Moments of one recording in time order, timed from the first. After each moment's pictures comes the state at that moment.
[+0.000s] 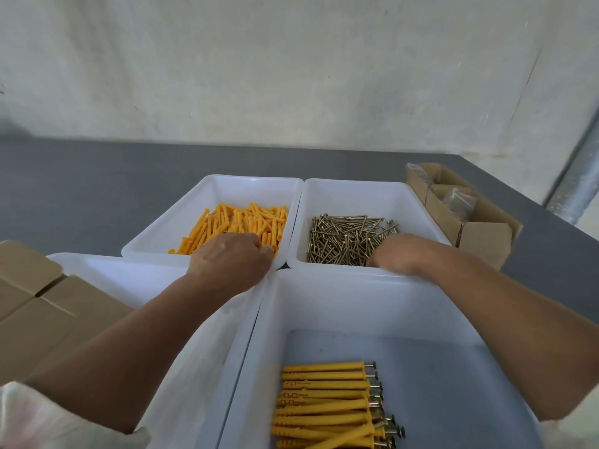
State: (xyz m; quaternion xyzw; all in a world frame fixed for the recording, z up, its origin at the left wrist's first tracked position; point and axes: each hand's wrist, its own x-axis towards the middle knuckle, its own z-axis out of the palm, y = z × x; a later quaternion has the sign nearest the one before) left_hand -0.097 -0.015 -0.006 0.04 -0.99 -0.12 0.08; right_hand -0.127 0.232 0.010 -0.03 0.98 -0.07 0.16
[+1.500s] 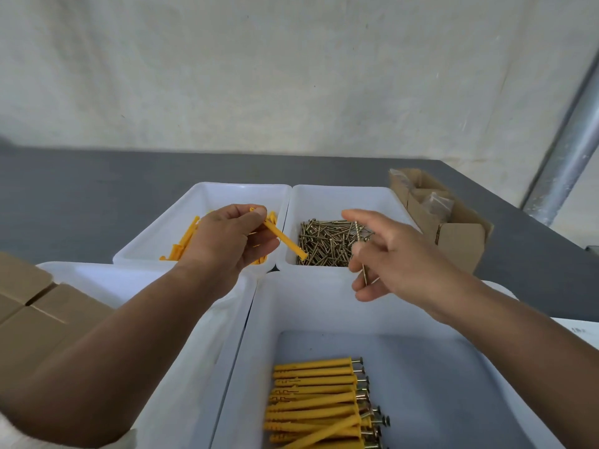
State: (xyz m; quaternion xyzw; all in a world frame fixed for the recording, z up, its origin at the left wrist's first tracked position) left_hand -0.074 0.006 0.030 0.05 -0.61 -0.79 0.04; right_hand -0.036 0.230 0.032 -0.10 0.84 -0.53 0.00
